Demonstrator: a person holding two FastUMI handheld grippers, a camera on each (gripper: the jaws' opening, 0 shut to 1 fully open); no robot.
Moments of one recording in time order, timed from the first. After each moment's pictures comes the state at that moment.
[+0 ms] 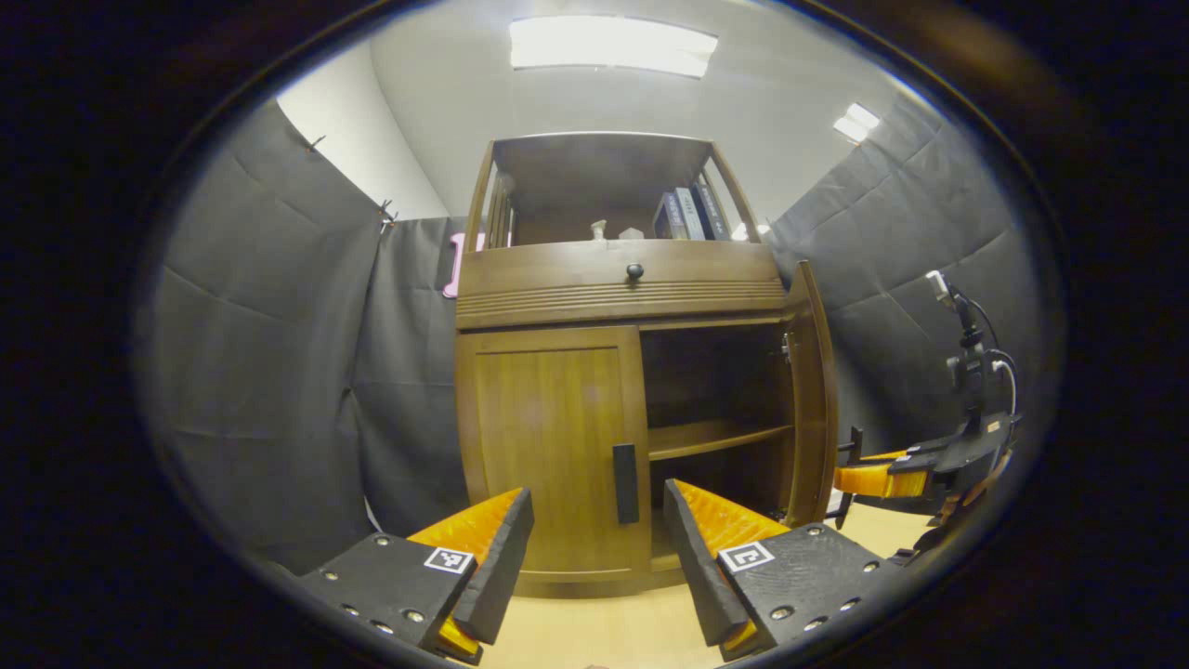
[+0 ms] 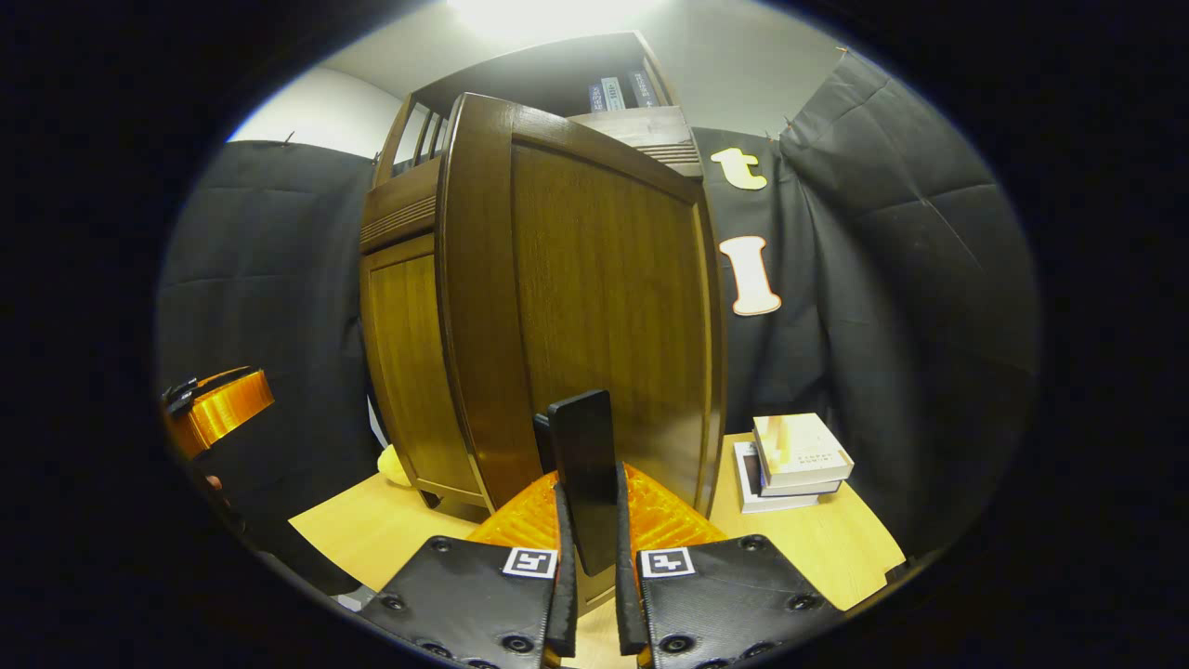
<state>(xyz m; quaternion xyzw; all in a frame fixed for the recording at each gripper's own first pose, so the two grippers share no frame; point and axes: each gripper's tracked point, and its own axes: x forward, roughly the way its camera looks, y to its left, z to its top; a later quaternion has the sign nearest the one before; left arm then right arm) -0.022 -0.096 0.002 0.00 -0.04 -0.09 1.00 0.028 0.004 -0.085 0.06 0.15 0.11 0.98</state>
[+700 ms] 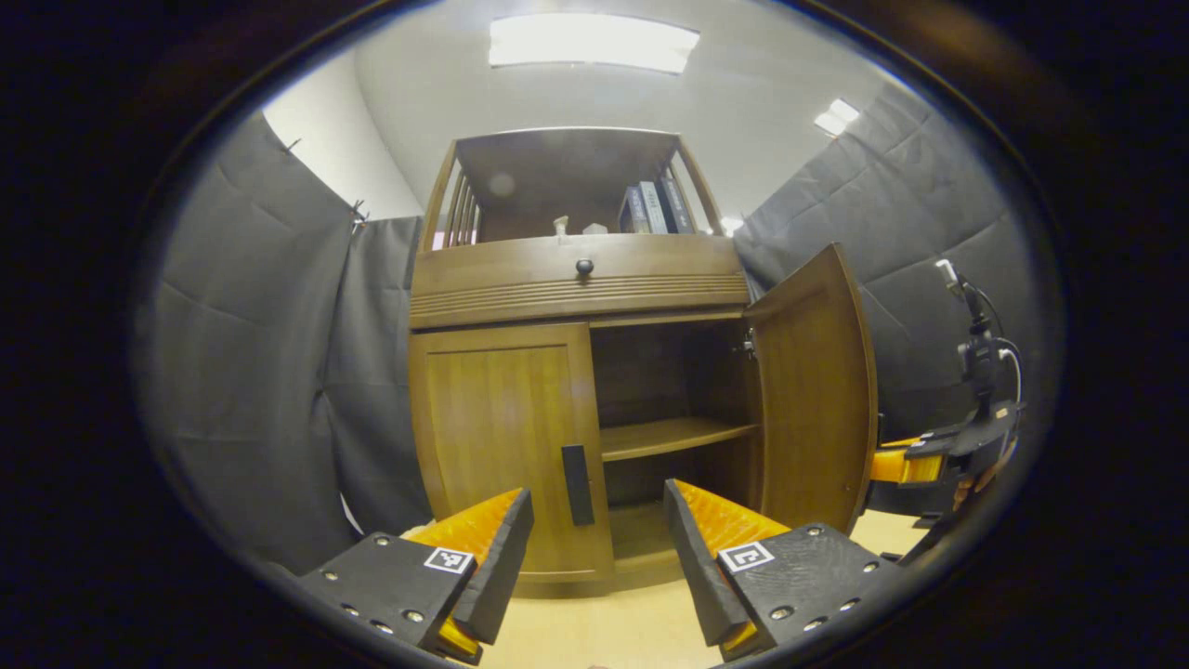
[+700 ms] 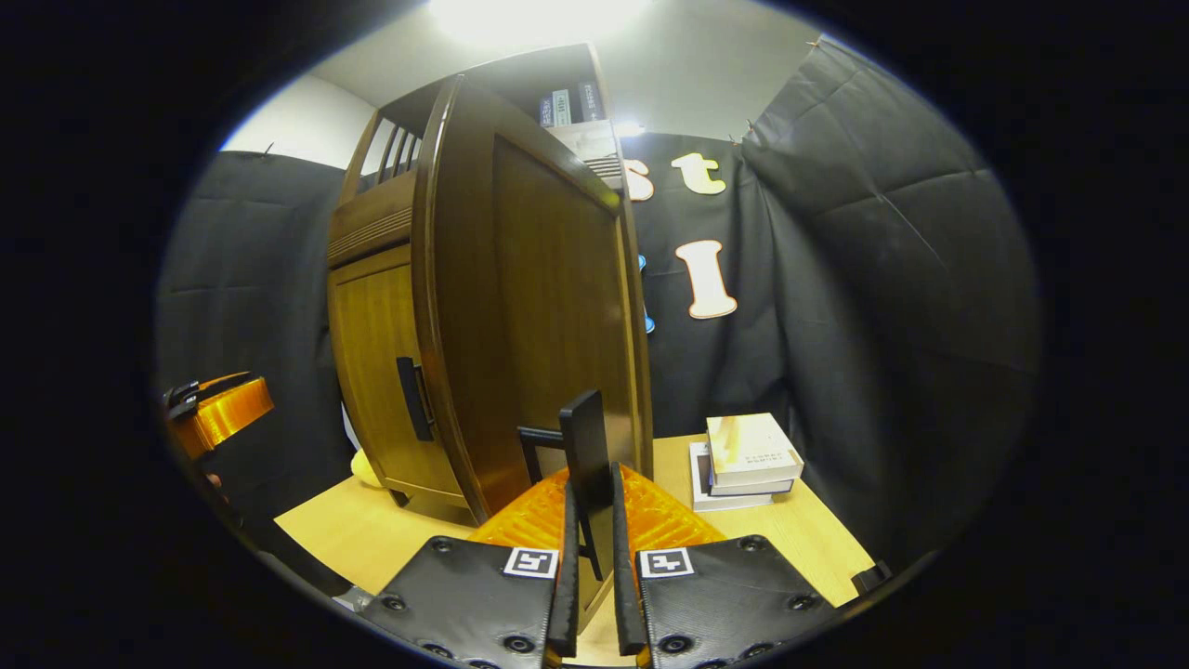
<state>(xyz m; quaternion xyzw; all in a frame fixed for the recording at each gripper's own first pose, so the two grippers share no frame) -0.022 -0.151 -0.004 0.01 -0.03 -0.12 0.99 0.015 -0.070 -0.087 0.07 0.15 0.07 0.98</state>
